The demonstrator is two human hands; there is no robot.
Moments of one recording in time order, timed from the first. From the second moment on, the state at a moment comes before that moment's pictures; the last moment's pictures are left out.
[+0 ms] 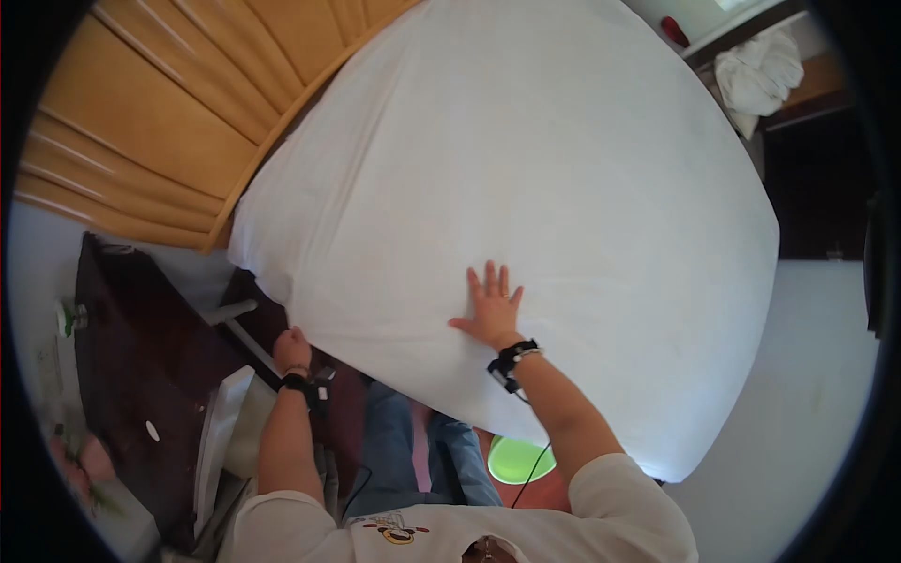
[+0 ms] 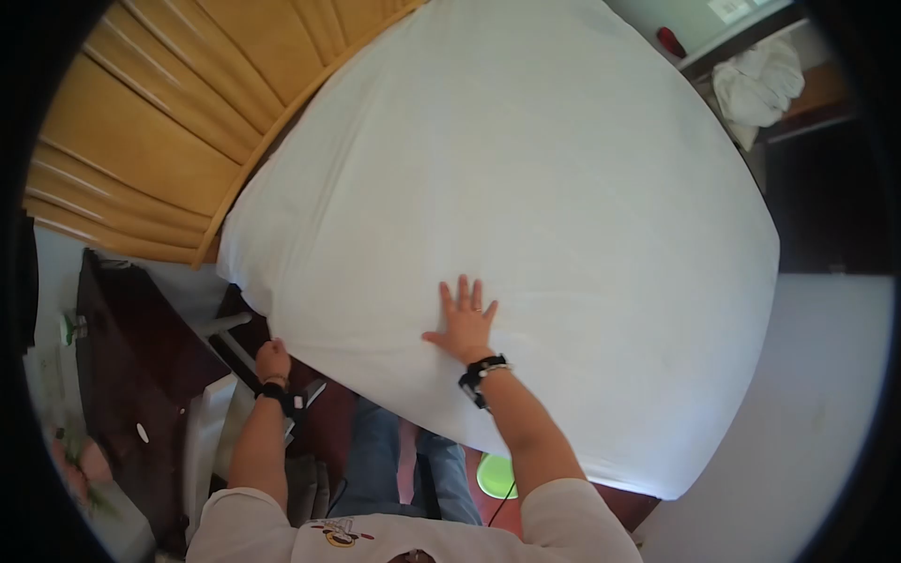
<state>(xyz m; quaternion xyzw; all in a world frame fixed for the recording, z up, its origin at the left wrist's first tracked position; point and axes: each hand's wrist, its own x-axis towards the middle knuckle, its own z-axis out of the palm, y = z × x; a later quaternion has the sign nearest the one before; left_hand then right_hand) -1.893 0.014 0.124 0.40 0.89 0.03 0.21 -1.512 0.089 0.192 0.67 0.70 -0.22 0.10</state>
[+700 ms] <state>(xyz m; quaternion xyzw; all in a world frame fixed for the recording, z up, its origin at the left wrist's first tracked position) -1.970 0.251 0.181 0.43 0.88 0.02 0.21 -1.560 0.112 0.166 0.69 0.63 -0.31 0.19</state>
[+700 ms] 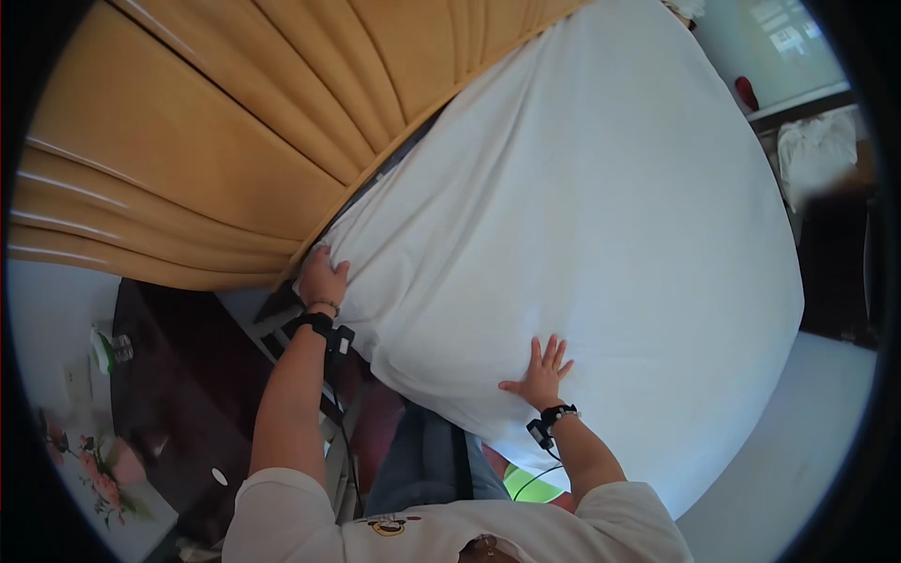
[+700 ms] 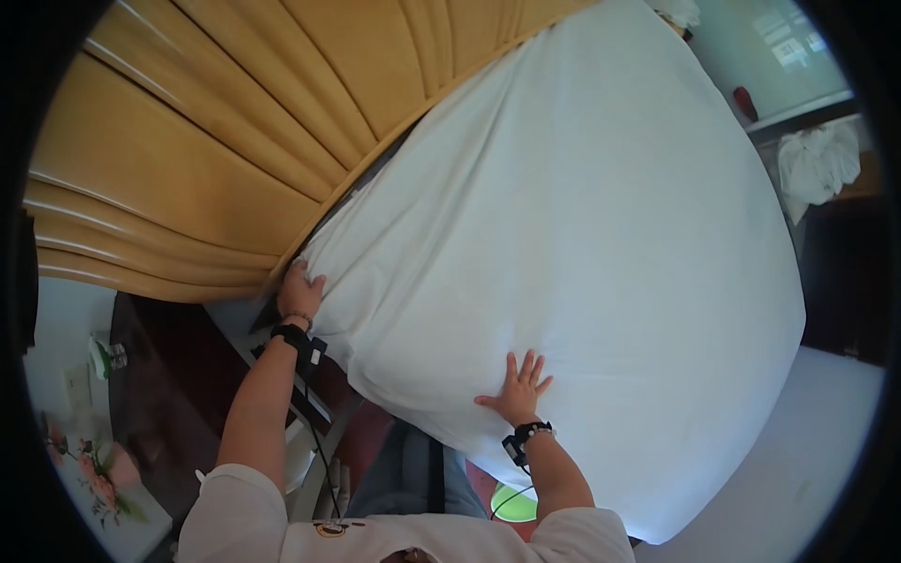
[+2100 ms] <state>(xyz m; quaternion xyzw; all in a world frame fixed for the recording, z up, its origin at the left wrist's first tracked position) -2.050 0.186 0.075 0.17 0.91 0.33 0.18 -1.820 0.462 0.137 0.30 0.93 -0.24 0.00</state>
